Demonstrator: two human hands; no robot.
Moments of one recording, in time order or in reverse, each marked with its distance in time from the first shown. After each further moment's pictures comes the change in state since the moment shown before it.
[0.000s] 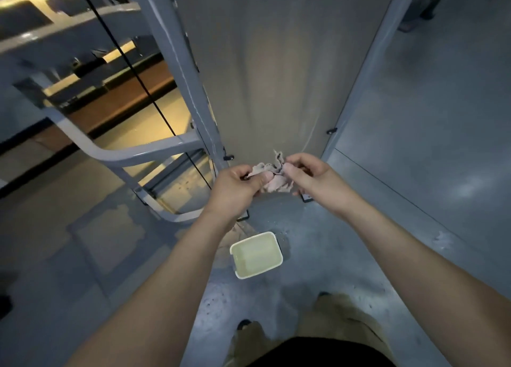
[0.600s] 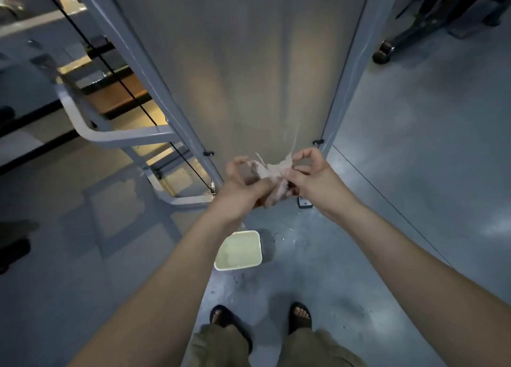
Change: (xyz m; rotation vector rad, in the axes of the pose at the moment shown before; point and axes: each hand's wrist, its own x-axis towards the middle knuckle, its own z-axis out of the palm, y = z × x) left_hand 0.017 0.031 0.162 -0.239 0.134 -0.194; right_hand 0.024 0.024 -0.145 0.245 -0.088 0.097
